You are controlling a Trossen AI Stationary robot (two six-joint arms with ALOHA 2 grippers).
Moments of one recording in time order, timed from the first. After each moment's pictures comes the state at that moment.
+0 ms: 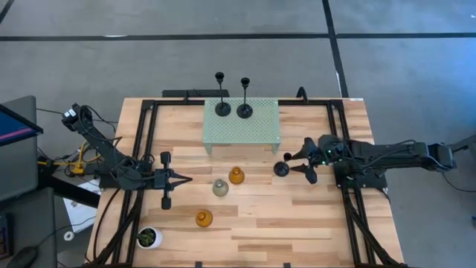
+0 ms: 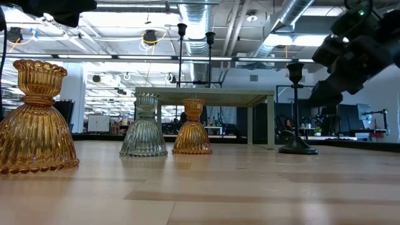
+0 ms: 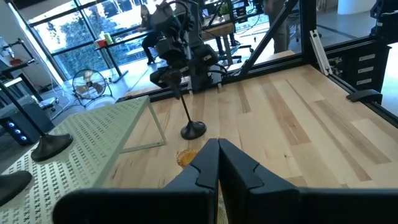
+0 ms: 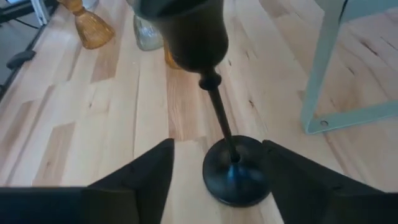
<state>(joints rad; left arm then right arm) -0.78 0.55 0.35 0.20 -0.85 0.17 -0.16 0.68 0.22 -0.12 -0.16 0.17</state>
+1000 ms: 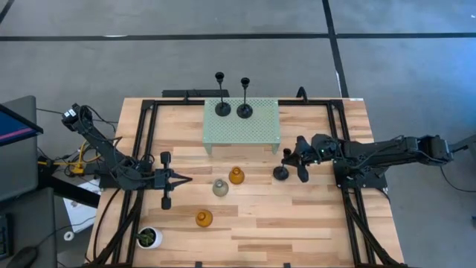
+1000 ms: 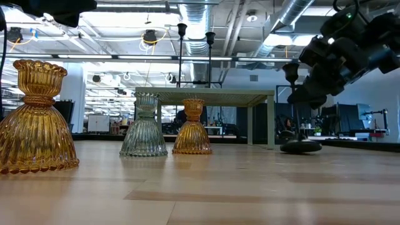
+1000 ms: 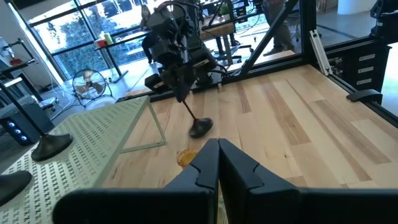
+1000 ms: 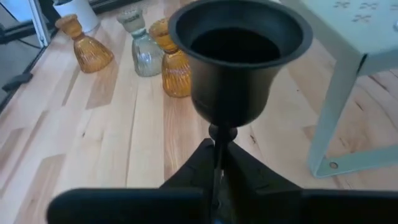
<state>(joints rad) -0.78 0.55 0.35 0.20 -0.85 0.17 -0.16 0.90 0.22 0.18 -0.15 0.18</state>
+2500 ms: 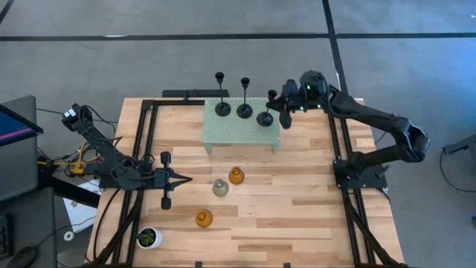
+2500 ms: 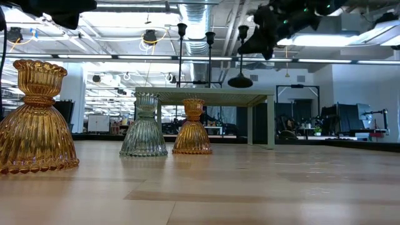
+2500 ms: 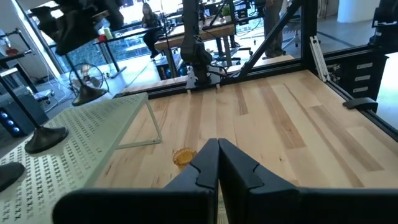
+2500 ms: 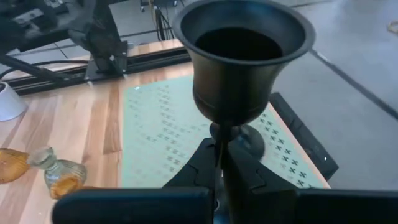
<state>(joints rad) -0.78 0.55 0.35 0.20 -0.85 0.12 -0.61 1.29 1.05 -0.22 -0.38 -0.11</state>
